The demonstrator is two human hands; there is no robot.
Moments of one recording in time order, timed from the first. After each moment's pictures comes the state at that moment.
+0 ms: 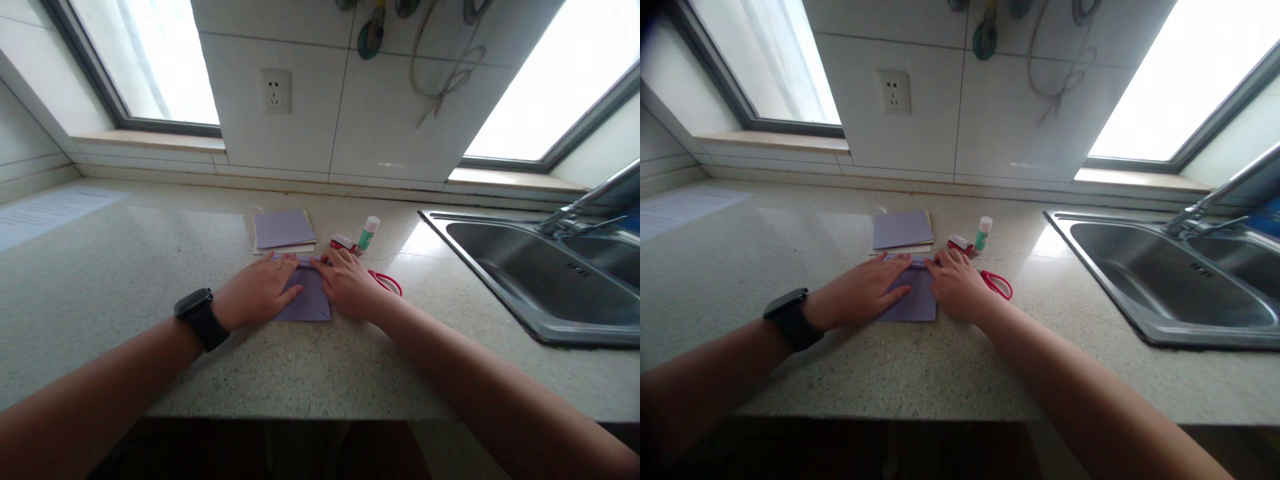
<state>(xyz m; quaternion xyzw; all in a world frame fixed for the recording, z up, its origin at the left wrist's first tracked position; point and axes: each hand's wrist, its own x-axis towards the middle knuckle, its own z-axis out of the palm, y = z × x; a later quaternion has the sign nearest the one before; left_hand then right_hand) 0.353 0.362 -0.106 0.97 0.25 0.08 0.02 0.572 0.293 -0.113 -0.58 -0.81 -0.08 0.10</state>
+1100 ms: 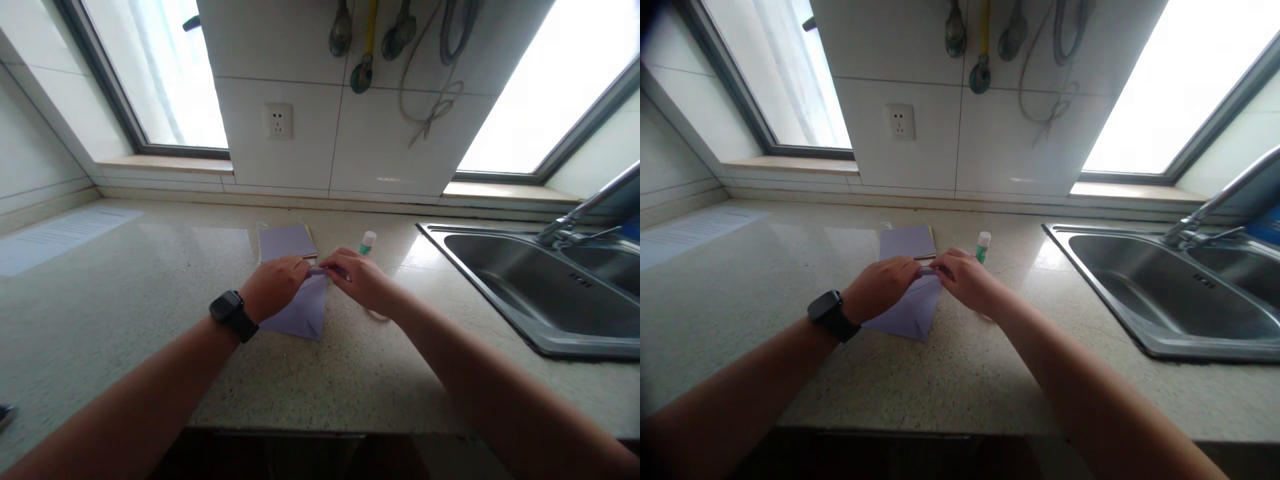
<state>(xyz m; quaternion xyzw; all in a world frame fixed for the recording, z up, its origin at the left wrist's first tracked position) 0.381 0.372 -0.098 0.95 0.24 0.19 -0.04 0.594 0.305 -0.088 -0.49 -0.80 0.06 0.33</state>
